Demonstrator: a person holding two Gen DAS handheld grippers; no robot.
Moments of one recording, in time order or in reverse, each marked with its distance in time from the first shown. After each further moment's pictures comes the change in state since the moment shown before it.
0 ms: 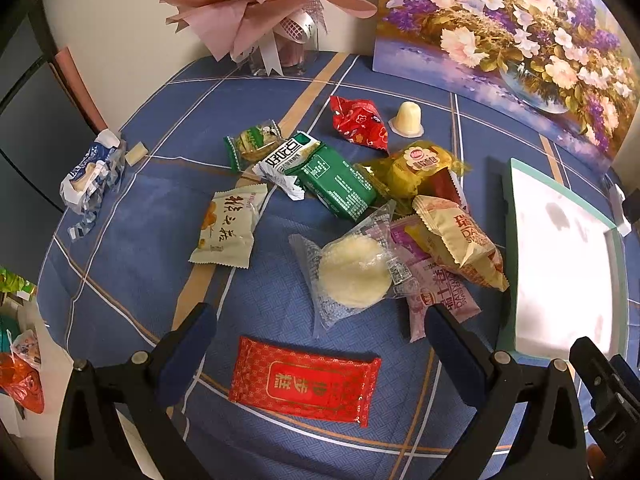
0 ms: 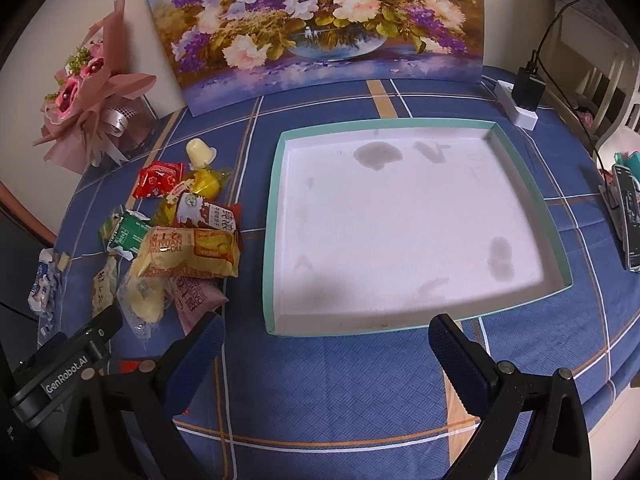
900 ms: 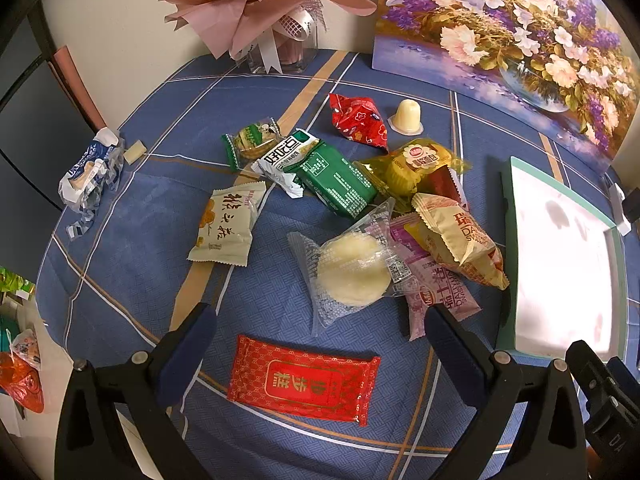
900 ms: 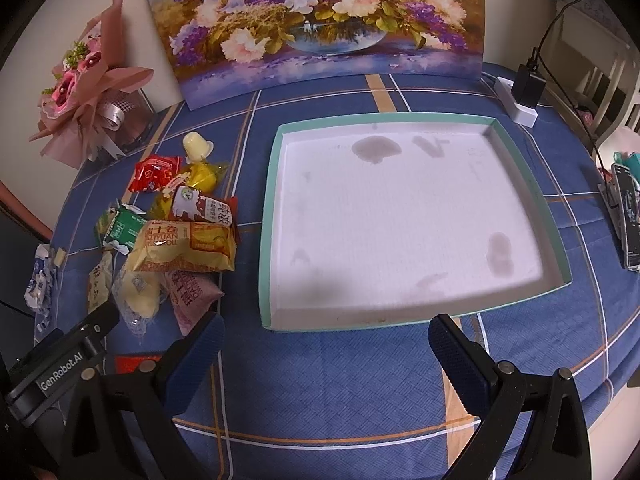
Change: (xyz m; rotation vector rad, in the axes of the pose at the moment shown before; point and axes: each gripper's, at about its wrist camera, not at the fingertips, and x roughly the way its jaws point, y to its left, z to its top) left arm 0.001 0.000 -0.001 -0.001 0.001 -0.001; right arm 0.003 0.001 -0.002 -0.003 0.018 -0.014
